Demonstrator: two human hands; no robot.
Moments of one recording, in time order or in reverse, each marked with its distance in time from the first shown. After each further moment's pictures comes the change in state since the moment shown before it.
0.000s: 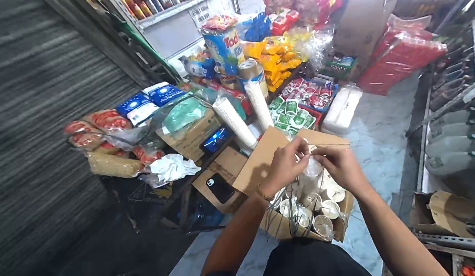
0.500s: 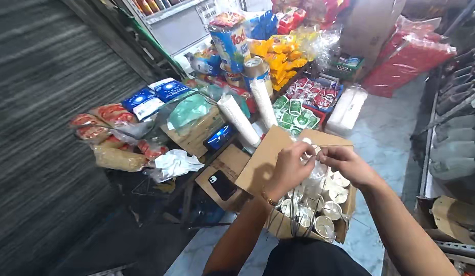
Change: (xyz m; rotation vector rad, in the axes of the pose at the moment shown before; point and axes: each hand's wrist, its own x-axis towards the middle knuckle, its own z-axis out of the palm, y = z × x) left_hand -0.007 0.010 0.001 0.127 0.058 0.040; right_hand 0.011 -0.008 -0.015 0.506 -0.289 0.291
